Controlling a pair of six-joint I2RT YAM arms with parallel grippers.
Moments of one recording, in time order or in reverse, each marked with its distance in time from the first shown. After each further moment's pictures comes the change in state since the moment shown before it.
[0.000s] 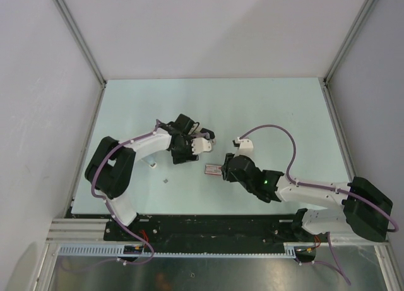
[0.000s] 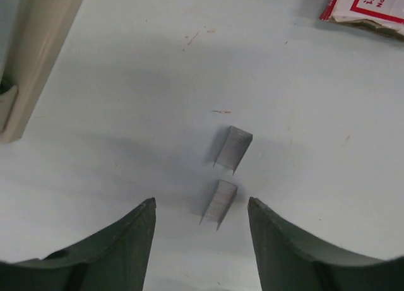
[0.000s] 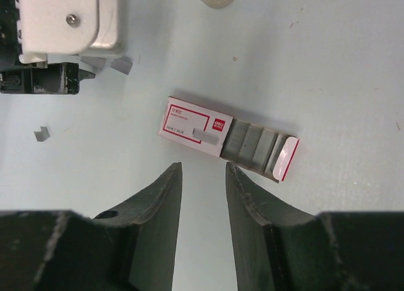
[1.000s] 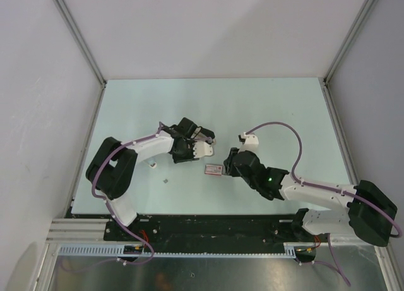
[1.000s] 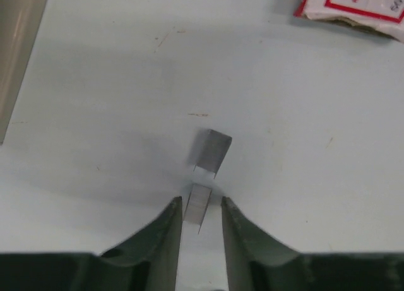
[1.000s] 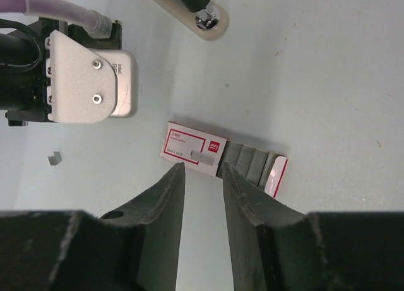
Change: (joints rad) left arm -0.038 0.000 -0.025 0.005 -0.036 0.002; right arm -0.052 -0.040 0.000 0.026 -0.005 -0.008
